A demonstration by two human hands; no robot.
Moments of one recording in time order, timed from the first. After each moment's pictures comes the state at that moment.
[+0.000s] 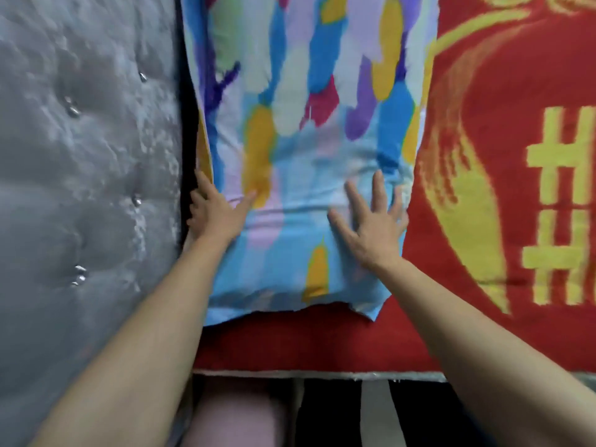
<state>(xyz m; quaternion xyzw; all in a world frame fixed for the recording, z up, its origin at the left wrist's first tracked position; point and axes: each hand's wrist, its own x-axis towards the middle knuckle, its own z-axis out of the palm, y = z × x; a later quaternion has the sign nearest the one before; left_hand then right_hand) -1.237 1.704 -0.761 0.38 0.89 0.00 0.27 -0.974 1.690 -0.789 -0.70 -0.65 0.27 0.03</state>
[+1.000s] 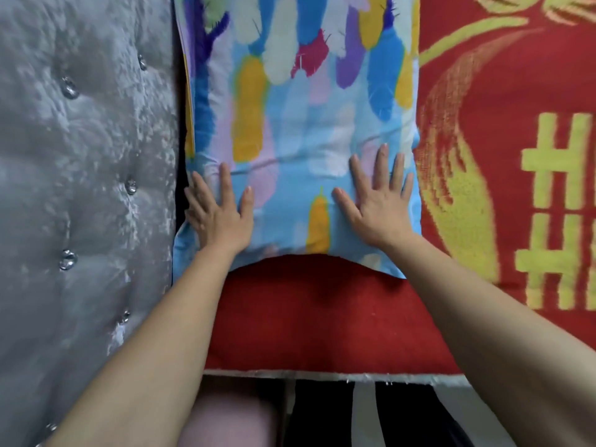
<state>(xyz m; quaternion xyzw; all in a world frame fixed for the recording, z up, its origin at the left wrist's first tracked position) -1.226 1.671 -0.791 0.47 0.85 0.02 0.22 -0.963 1.722 -0.779 -0.66 -0.72 0.22 -0.01</state>
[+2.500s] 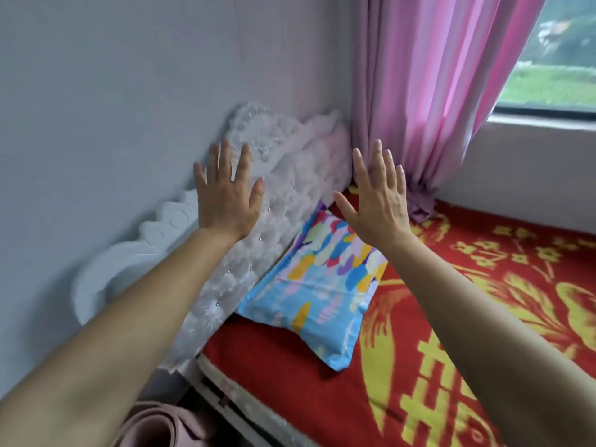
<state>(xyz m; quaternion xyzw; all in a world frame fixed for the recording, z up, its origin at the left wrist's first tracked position) -0.991 1.488 -0.172 0.47 0.82 0.16 -0.29 -0.784 1.660 -0.215 -0.34 -0.86 -0.04 0.37</state>
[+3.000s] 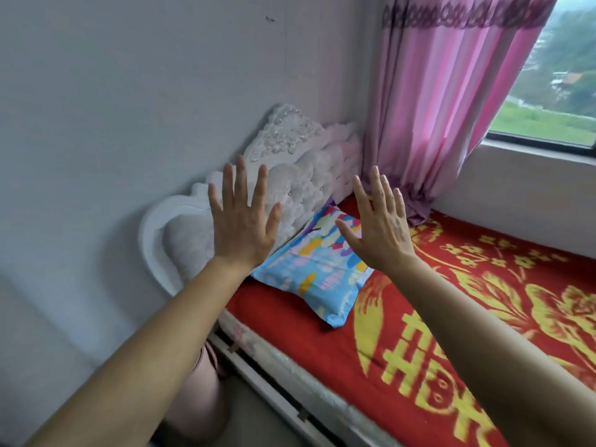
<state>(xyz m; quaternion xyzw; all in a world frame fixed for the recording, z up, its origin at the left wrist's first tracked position) -0.849 1.260 -0.194 0.44 0.81 0.21 -0.34 -0.672 1.452 -0.216 -0.26 -0.89 -0.09 0.35</state>
